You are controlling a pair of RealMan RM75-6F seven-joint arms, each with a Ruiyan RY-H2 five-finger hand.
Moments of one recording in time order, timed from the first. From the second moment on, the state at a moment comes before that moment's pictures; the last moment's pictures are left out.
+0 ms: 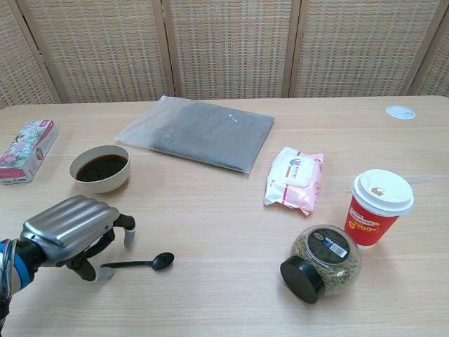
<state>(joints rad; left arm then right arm) -0.44 -1.79 -0.04 -1.28 1.37 1.04 0.56 0.01 -1.23 0.01 -1.38 -1.59 1.58 0.10</state>
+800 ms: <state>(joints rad) -0.48 -1.82 -0.05 -1.24 1.33 1.02 0.54 -0.01 -1.22 0.01 -1.39 -1.58 1.58 0.10</state>
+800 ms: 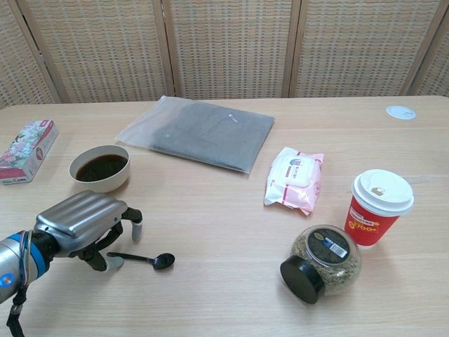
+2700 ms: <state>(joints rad) -0.52 -1.74 -0.03 -1.36 1.19 1.01 0.63 -0.02 -1.22 0.02 -1.38 -1.57 1.58 0.10</state>
